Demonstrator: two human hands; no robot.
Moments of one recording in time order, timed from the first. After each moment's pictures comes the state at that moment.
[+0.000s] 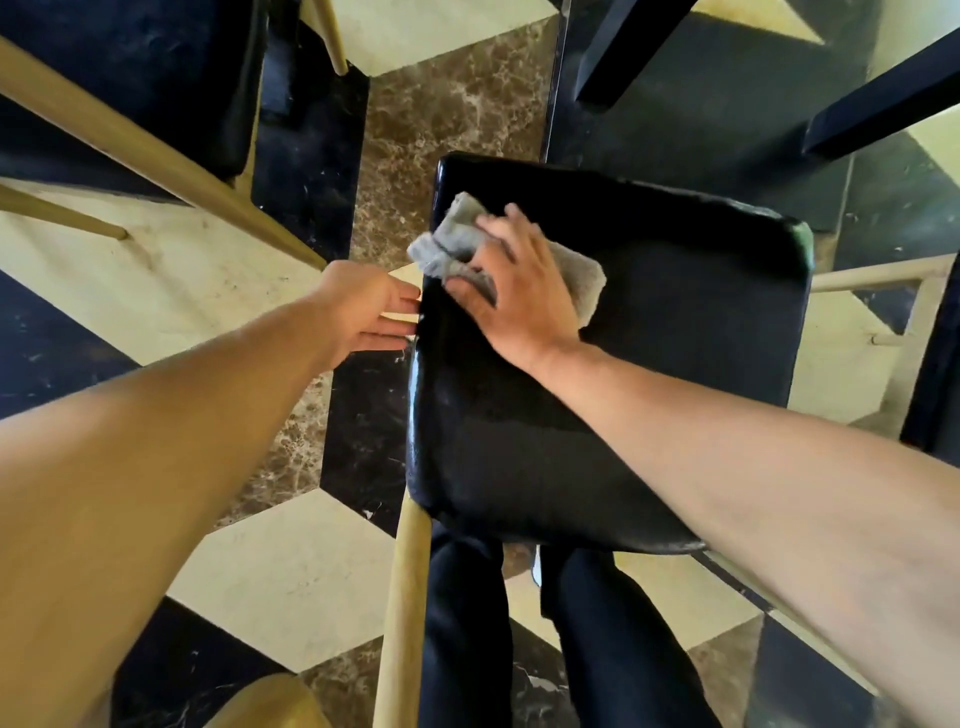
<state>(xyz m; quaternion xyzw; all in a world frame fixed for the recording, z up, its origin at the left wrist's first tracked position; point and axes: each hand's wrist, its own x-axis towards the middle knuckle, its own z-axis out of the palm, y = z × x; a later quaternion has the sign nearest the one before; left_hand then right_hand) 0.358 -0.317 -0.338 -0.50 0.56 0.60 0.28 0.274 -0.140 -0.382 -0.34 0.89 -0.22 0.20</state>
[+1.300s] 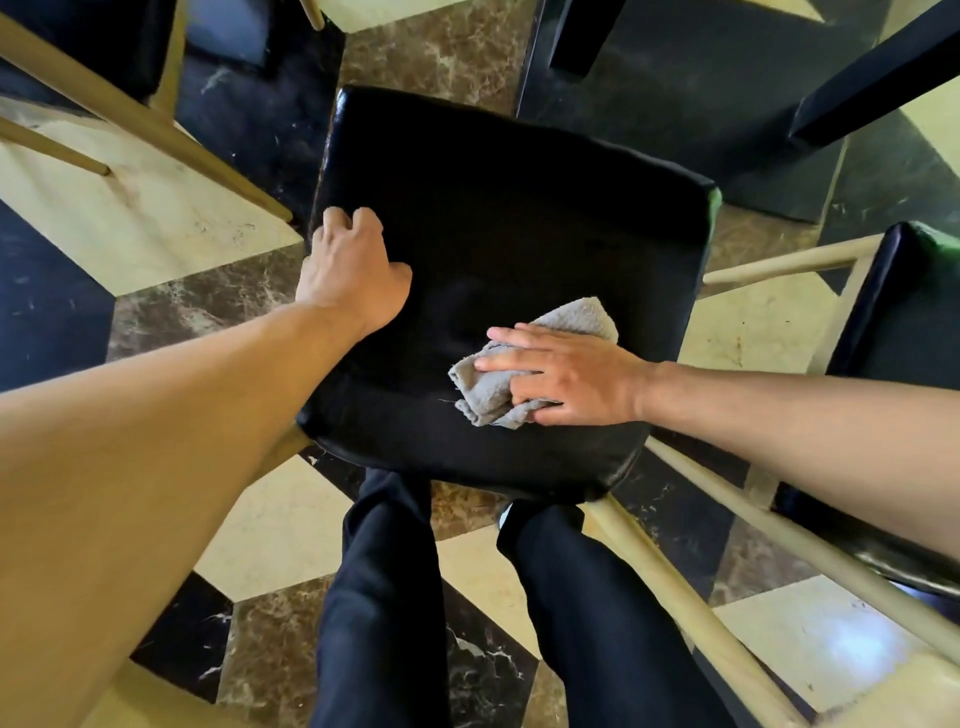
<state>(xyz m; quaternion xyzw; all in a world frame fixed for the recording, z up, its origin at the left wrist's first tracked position) 0.337 -0.161 -0.313 -0.39 0.86 0.24 0.22 0.238 0.102 -0.381 -0.73 0.60 -0.13 0.31</state>
